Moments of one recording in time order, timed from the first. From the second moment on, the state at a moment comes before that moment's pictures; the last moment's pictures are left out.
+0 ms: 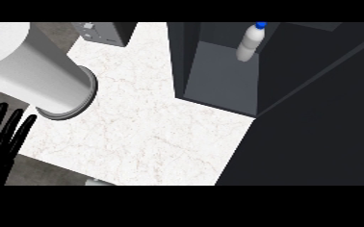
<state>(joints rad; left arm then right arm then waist) 0.31 0.77 -0.14 -1.85 0.99 -0.25 -0.48 0.37 -0.47 0.59 -2.48 -0.02 0.58 0.07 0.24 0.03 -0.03</state>
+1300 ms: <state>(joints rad) 0.27 0.79 -0.11 -1.82 1.02 -0.29 -0.47 0.19 -0.34 0.57 -2.35 -0.21 0.56 0.22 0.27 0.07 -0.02</state>
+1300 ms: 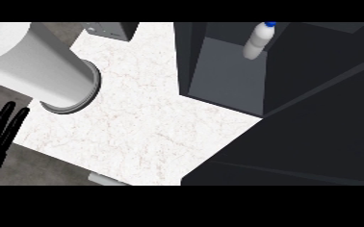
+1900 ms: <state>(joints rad) 0.27 0.80 -0.09 -1.78 1.04 -0.31 -0.46 -0.16 -0.23 0.49 -2.10 -0.22 0.52 0.43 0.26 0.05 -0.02</state>
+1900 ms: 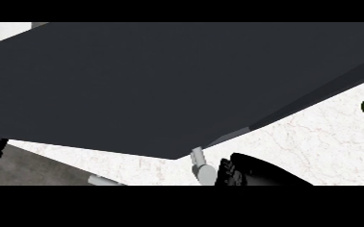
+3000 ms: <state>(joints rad) 0.30 0.78 -0.05 -1.72 1.06 -0.36 -0.48 -0.86 0.00 0.31 -1.33 -0.16 0.00 0.52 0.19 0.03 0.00</state>
